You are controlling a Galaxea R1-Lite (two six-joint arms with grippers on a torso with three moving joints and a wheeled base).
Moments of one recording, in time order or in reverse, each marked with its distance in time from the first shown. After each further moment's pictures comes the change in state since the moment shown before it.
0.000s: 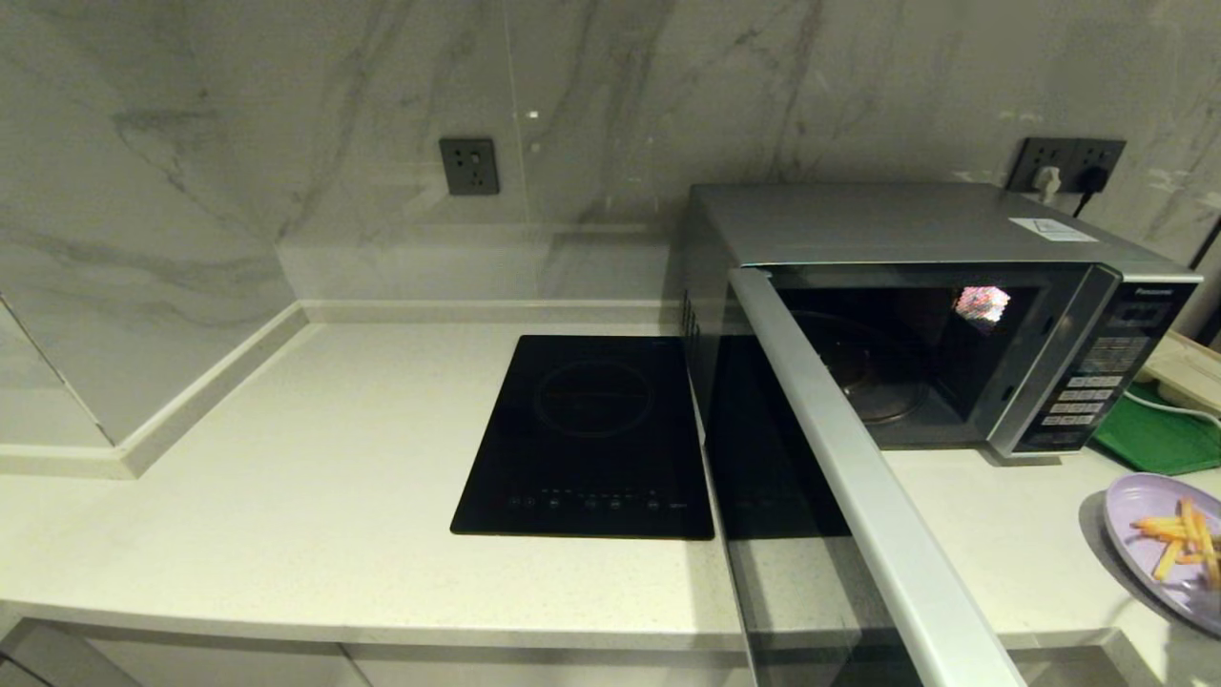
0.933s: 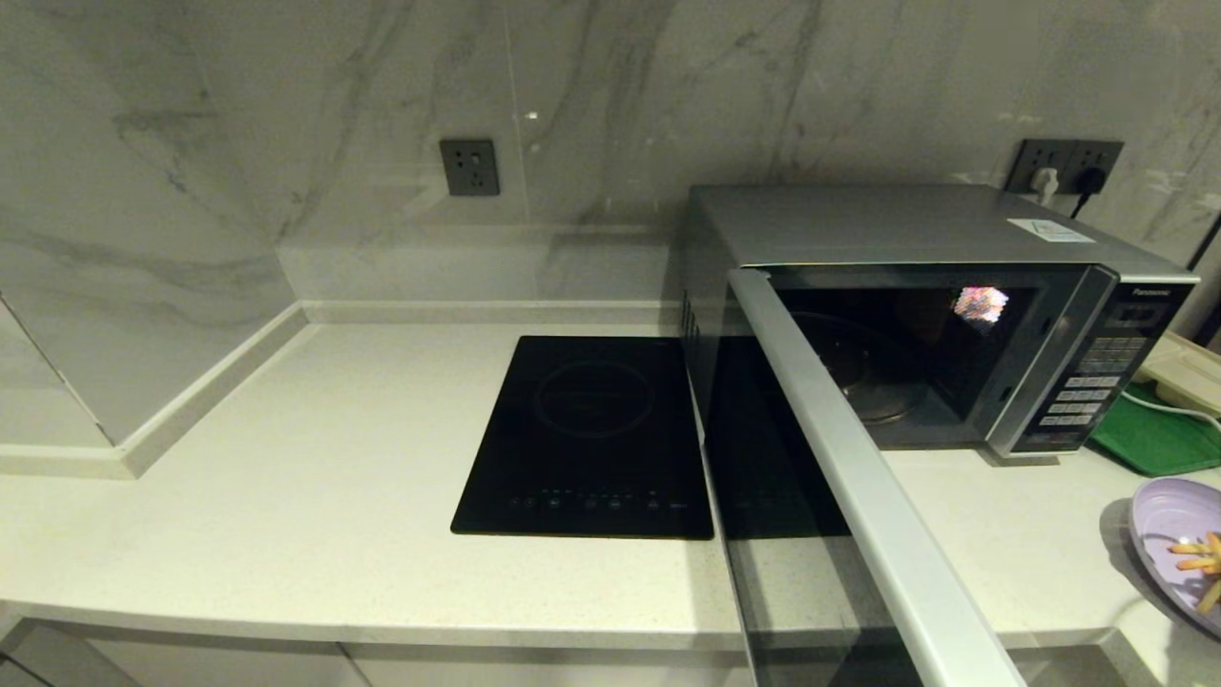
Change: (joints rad) left arm -0.001 0.000 0.000 0.000 0.001 0.000; right arm 0.000 -0.007 0.002 -0.023 0.000 0.000
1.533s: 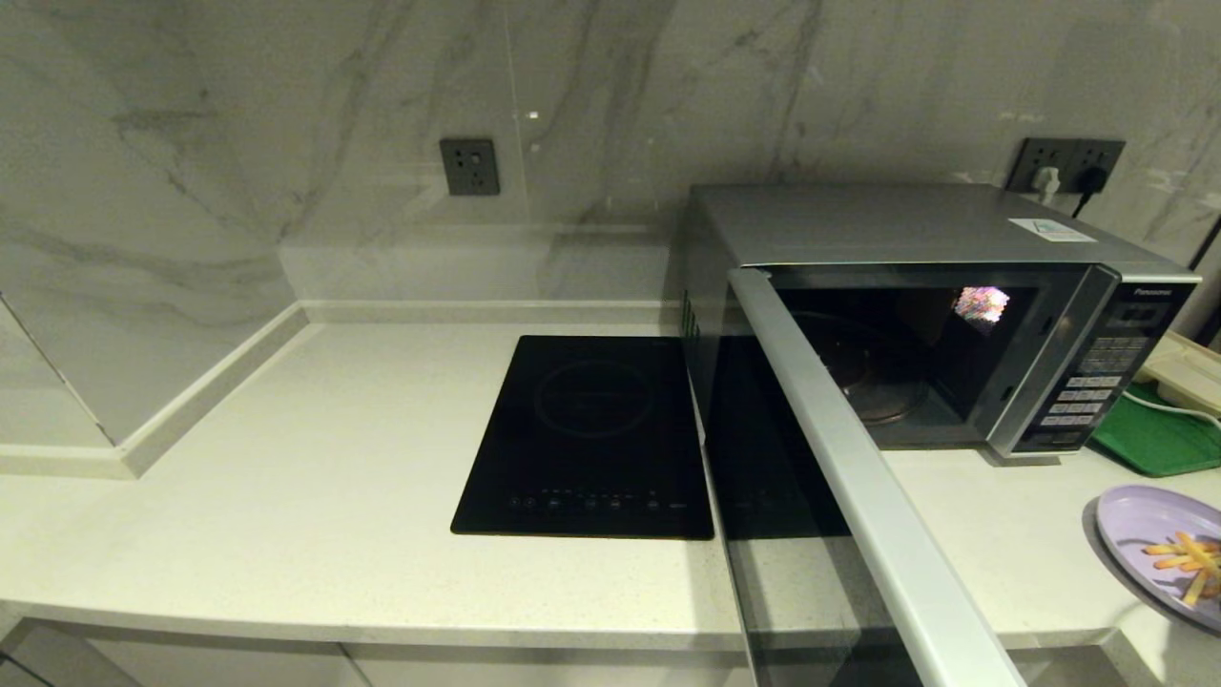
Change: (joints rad) left arm 0.000 0.000 0.000 0.000 0.000 0.000; right arm 0.001 -0.051 0.002 -0.003 0.058 -0.046
